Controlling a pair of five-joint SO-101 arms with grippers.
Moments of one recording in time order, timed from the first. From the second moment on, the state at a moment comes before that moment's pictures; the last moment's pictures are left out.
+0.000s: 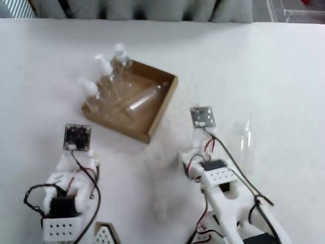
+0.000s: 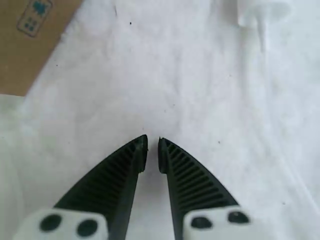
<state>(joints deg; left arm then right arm) -9.3 -101.4 97.2 60.3 -4.4 -18.3 -32.4 77.0 23.6 -6.6</state>
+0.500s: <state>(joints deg) -14.2 -101.4 97.2 60.3 -4.4 -19.6 -32.4 77.0 23.6 -6.6</state>
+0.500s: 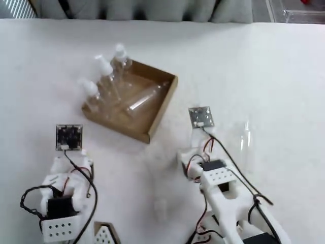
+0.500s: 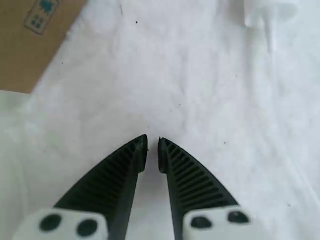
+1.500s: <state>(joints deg) -15.0 -101.4 97.2 60.3 -4.4 -13.4 -69.5 74.4 34.6 9.8</state>
